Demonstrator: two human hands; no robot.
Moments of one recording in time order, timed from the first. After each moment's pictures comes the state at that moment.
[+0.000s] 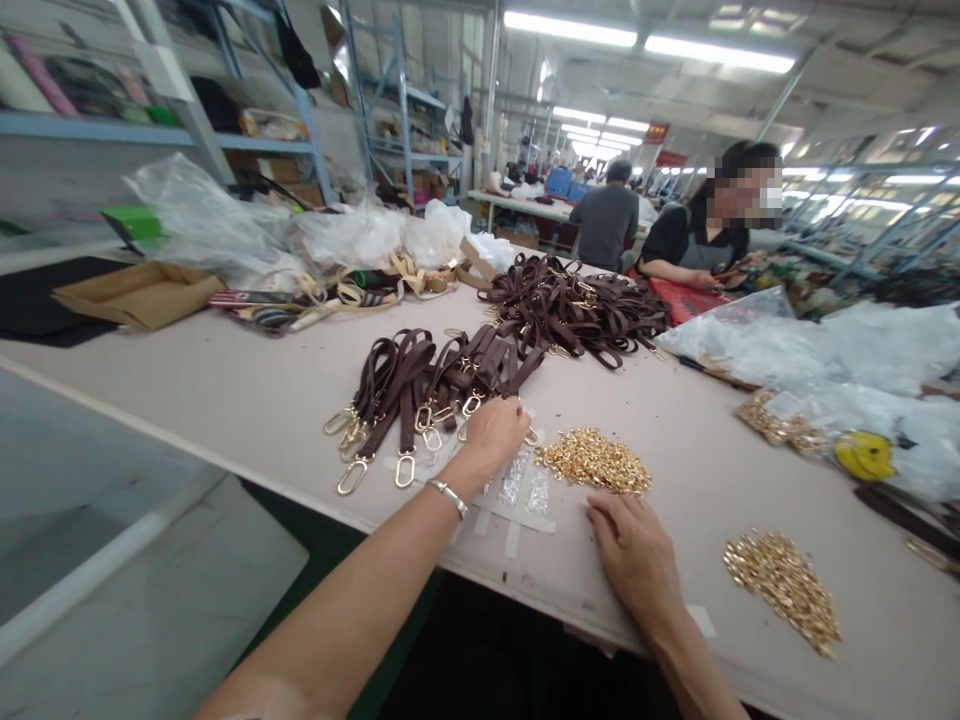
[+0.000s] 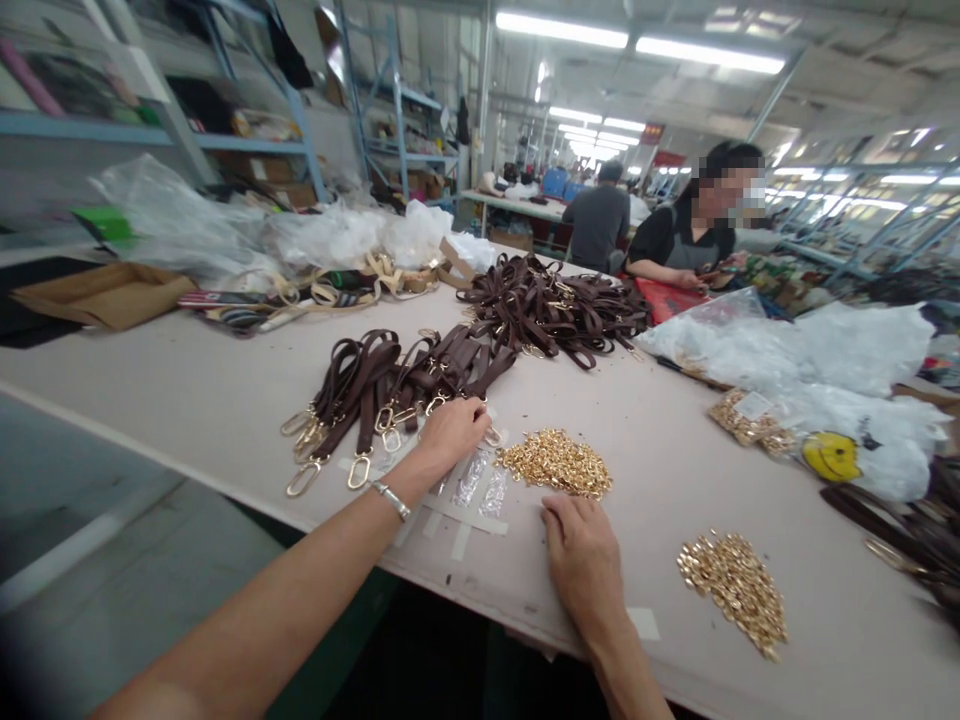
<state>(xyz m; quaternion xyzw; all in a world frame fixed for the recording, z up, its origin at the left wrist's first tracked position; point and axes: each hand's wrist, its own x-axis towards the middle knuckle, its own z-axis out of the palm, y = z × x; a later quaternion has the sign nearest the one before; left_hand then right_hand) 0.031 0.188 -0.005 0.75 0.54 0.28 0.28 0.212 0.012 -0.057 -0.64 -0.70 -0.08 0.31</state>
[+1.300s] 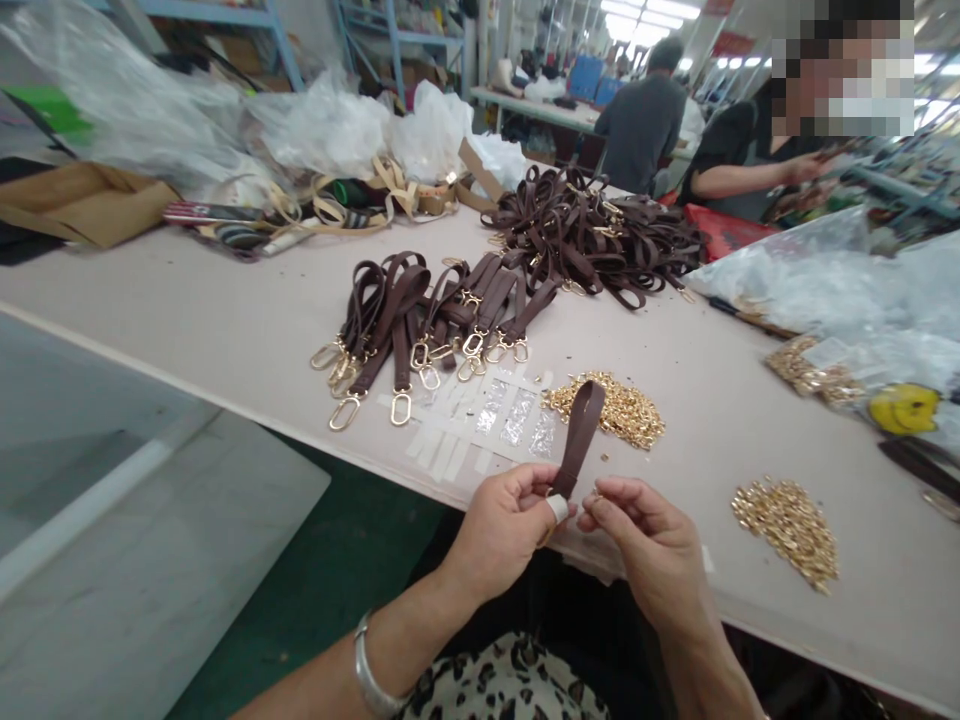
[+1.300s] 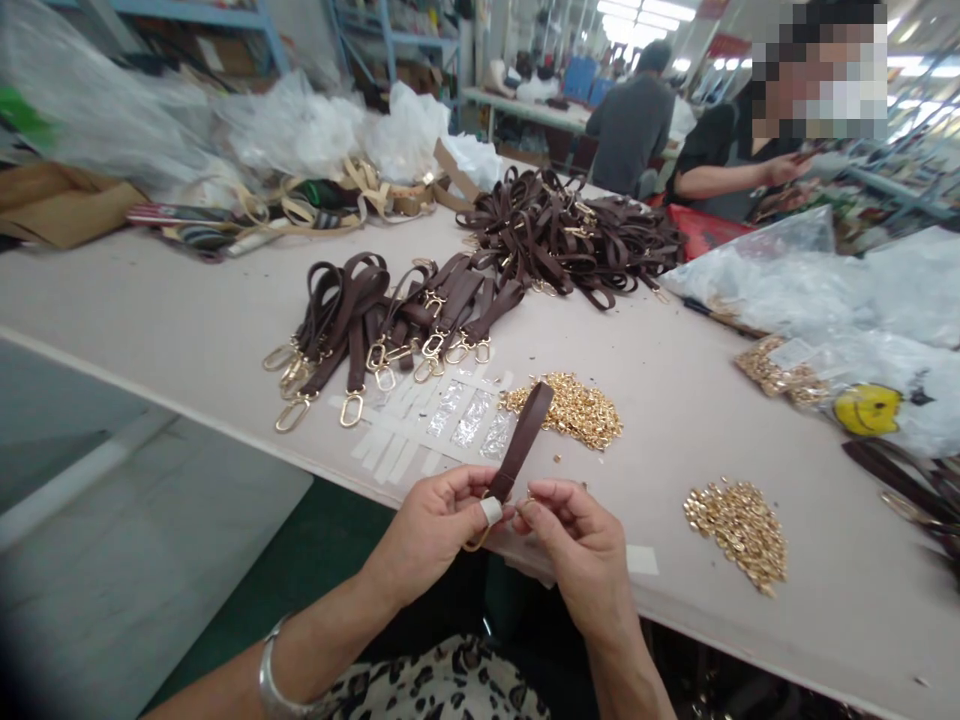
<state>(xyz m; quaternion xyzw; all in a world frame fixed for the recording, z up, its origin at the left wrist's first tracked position) 0.013 0.023 -0.009 0.39 0.36 0.35 0.77 0.175 -0.035 -0.028 -0.61 -0.39 0.43 0.54</state>
